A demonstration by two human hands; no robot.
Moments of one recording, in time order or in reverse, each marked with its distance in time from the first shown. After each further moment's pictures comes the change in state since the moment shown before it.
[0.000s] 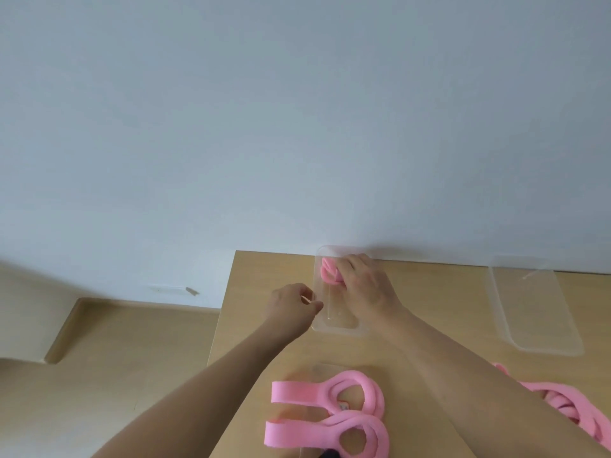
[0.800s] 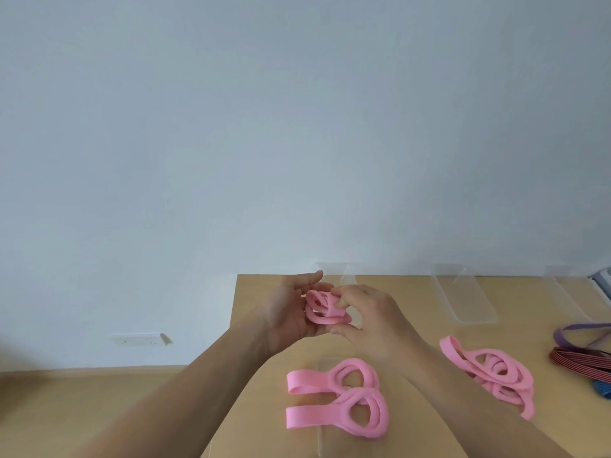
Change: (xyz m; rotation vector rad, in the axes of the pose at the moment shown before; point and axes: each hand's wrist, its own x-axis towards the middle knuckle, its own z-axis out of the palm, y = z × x) left_hand -0.115 -0.003 -0.097 -1.091 -0.663 -0.029; right_hand -0.105 -0.124 -0.111 0.303 0.170 0.043
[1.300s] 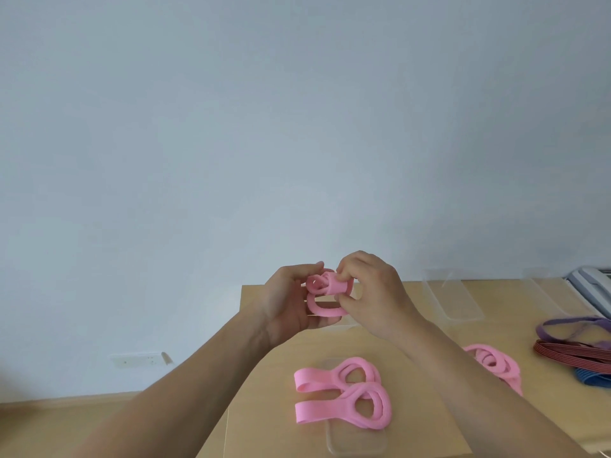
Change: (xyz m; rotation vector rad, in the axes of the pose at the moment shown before) left_hand -0.051 0.009 0.005 0.056 -0.110 0.119; right_hand 0.006 -0.060 -0.032 -0.102 0.254 -0.098
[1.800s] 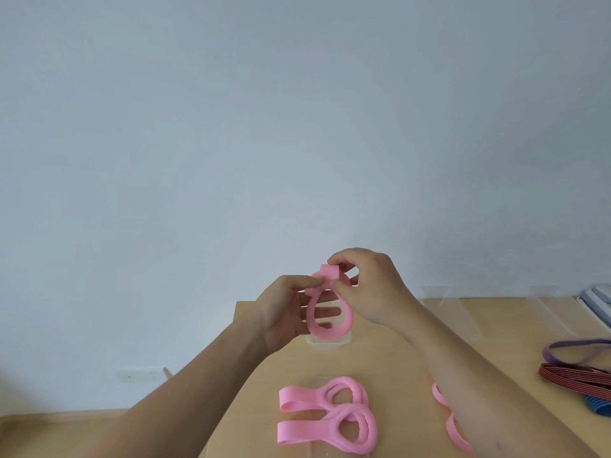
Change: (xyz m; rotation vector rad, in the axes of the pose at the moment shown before) left_hand 0.003 -0.002 0.048 0.227 0.066 0.096; right_hand 0.022 0.018 -0.050 0.177 -0.078 0.152
